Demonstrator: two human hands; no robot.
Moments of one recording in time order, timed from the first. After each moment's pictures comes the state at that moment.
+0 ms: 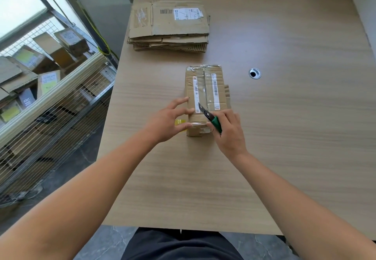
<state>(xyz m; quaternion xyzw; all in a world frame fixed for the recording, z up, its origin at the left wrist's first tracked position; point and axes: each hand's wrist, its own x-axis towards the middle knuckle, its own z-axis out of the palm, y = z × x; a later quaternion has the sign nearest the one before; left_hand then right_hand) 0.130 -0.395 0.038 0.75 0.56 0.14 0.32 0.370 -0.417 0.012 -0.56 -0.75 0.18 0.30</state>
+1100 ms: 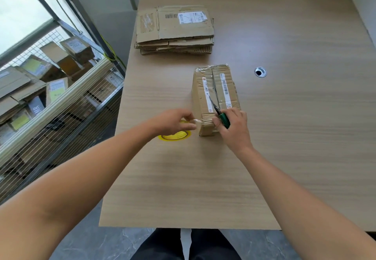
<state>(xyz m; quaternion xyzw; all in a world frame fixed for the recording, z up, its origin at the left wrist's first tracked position) 0.103 -0.378 0.041 0.72 0.54 0.03 0.44 0.342 -0.418 0.015 -0.64 -0.66 0.27 0.28</state>
